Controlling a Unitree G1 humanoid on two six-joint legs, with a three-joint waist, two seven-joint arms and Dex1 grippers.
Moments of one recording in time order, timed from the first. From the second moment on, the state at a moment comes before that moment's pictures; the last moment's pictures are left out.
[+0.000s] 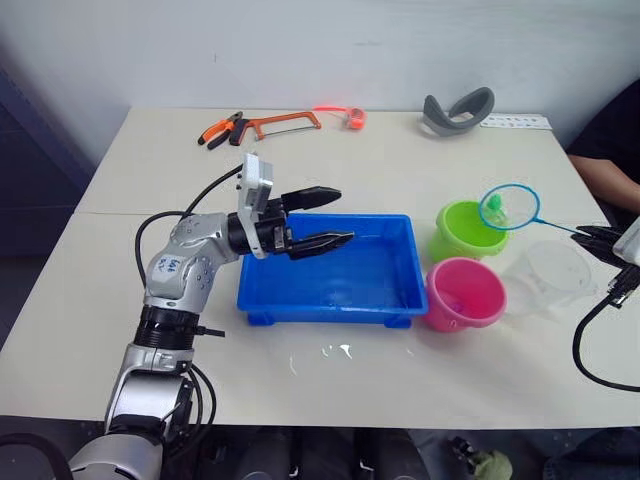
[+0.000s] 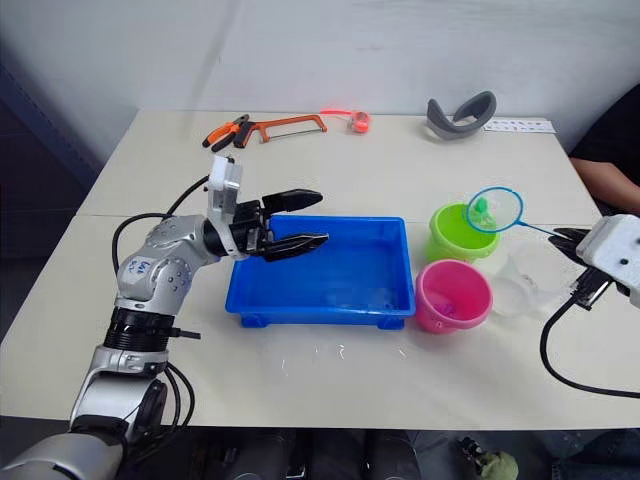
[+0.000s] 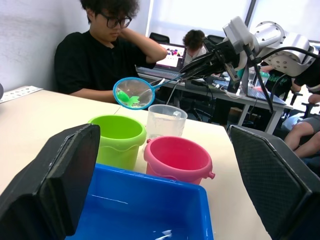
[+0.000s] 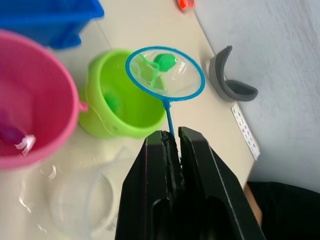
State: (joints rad) left arm -0.73 0.36 -0.01 0.13 -0.55 0.40 -1.06; right arm 0.02 -1.05 -0.59 -0.12 0.09 -0.01 0.94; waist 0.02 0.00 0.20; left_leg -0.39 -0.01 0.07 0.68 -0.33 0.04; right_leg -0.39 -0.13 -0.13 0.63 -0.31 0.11
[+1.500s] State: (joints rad) left arm -0.81 0.23 -0.05 0.33 -0.46 0.28 -1.09; right arm 0.04 -1.40 -0.19 0.22 -1.01 -0.65 -0.24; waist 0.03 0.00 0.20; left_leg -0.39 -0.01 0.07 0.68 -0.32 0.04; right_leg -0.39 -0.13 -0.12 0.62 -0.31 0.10
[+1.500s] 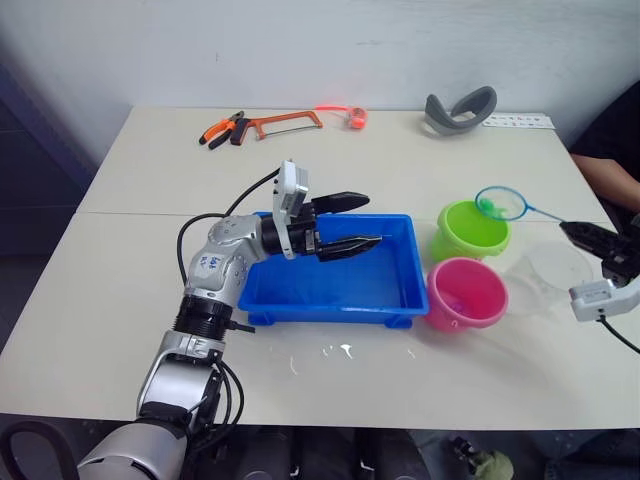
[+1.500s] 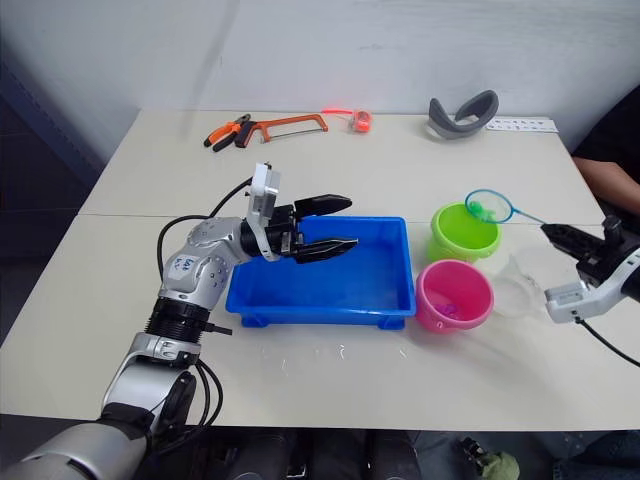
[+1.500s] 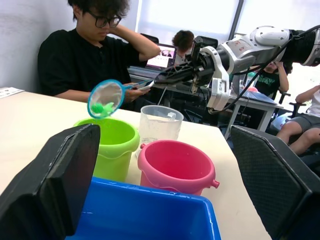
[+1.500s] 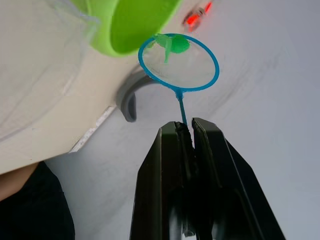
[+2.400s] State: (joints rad) left arm -0.67 0.53 0.13 0.24 -0.59 0.28 -1.31; right arm 0.20 -1.26 -0.30 -0.22 0.49 -0.35 0.53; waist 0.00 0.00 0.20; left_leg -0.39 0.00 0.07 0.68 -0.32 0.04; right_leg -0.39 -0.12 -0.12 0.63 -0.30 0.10
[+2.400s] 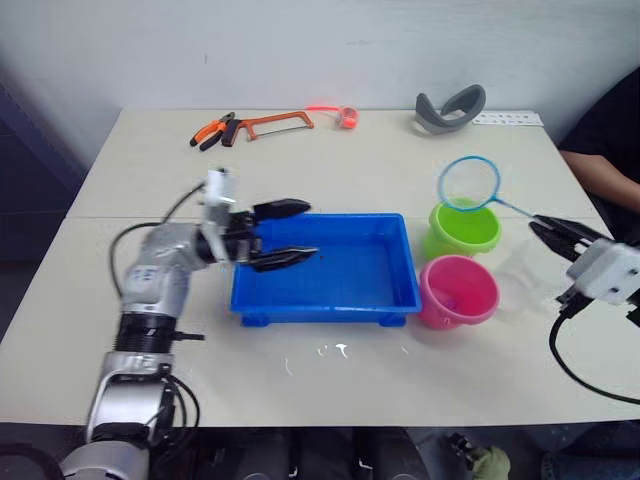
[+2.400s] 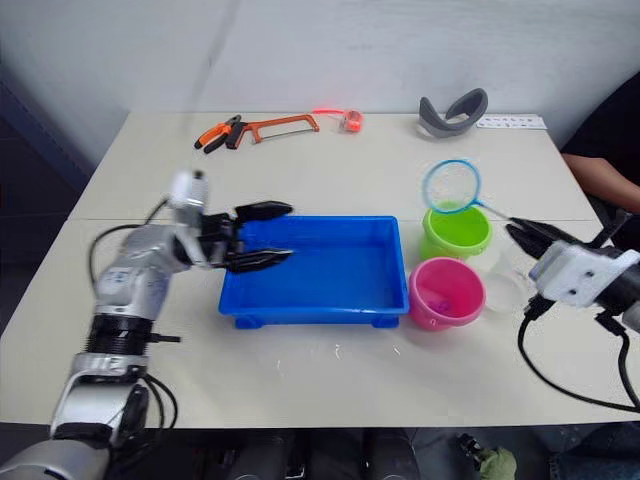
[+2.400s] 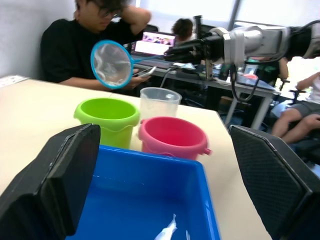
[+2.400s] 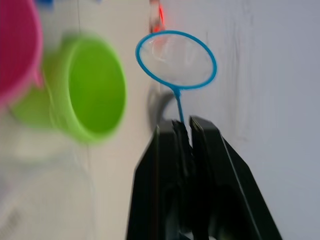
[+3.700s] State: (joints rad) left arm 0.05 0.85 0.23 -0.32 -0.58 0.30 -1.33; right arm -0.11 -0.56 0.38 0.16 0.05 -0.51 1.03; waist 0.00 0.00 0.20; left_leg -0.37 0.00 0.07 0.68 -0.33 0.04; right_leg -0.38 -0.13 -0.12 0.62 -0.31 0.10
